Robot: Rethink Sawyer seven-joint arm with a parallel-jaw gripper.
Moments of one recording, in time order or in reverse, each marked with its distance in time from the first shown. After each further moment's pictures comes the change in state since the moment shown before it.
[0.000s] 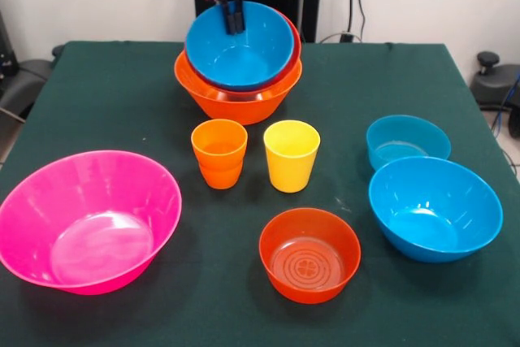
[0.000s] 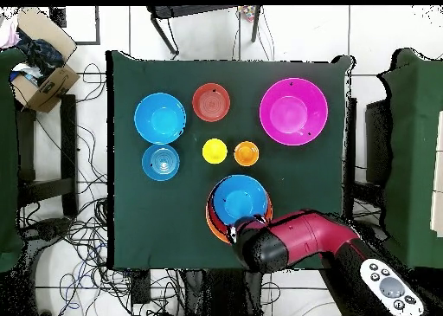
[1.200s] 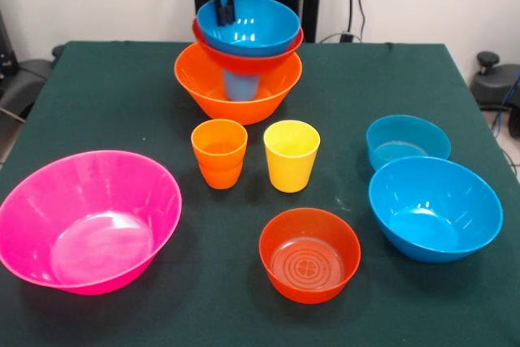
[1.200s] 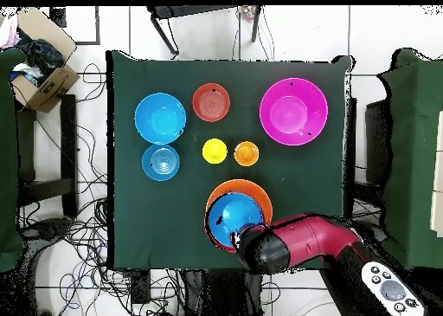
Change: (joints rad) arm 0.009 0.000 -0.038 -0.001 0.001 0.074 0.000
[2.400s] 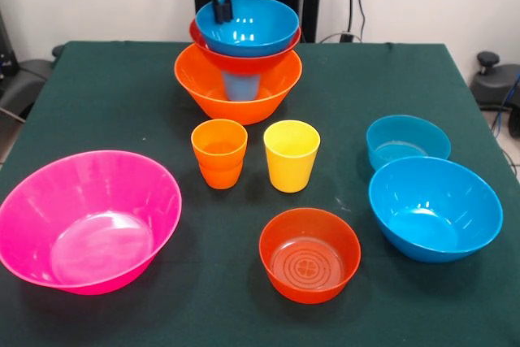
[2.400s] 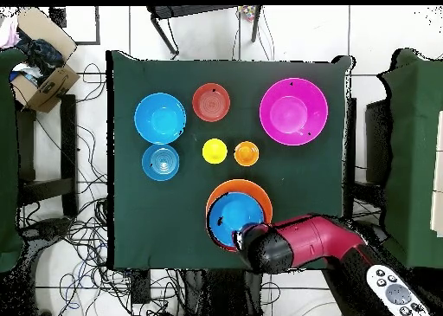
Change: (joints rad) arm -0.011 -0.016 -0.002 0.000 0.036 0.002 0.000
